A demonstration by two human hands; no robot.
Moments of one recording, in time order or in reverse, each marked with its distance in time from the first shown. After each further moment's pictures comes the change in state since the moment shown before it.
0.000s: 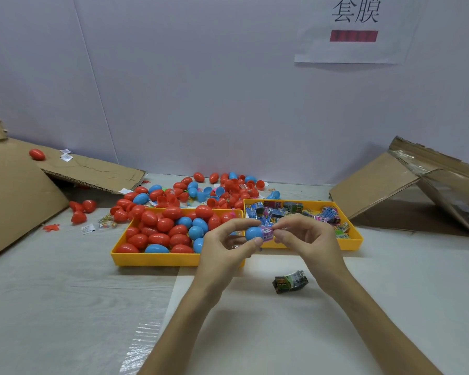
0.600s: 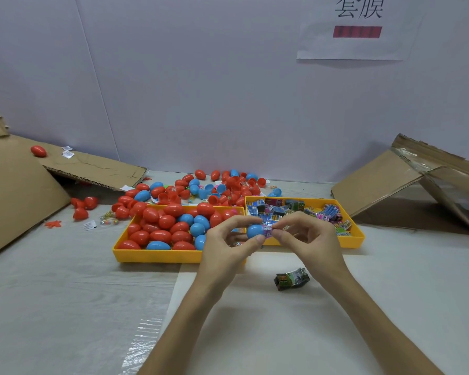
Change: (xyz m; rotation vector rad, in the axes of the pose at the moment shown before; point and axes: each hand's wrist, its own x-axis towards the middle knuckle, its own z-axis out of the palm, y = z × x) left_hand 0.001 -0.001 0.001 0.069 0.017 0.029; right_hand -0.001 0.002 0.003 -0.124 0.010 -0.077
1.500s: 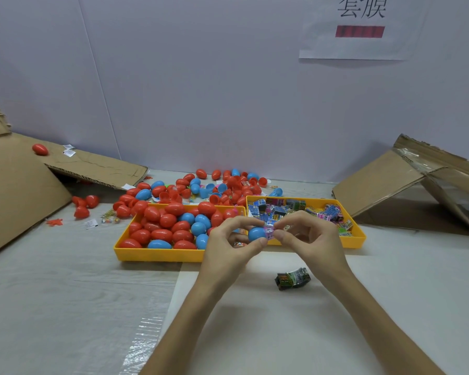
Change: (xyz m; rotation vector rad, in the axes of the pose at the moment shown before) left_hand 0.000 -0.001 0.001 0.032 -0.002 0.044; right_hand 0.001 0.000 -0.001 -0.012 -0.027 -0.021
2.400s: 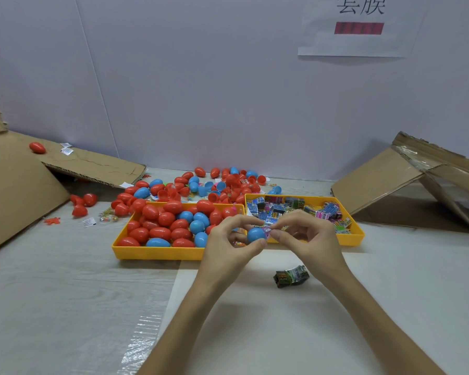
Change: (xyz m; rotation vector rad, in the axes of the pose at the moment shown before) left_hand 0.001 -0.003 0.000 0.056 -0.026 0.012; right_hand 0.000 0.002 0.000 -0.060 -0.014 -0.002
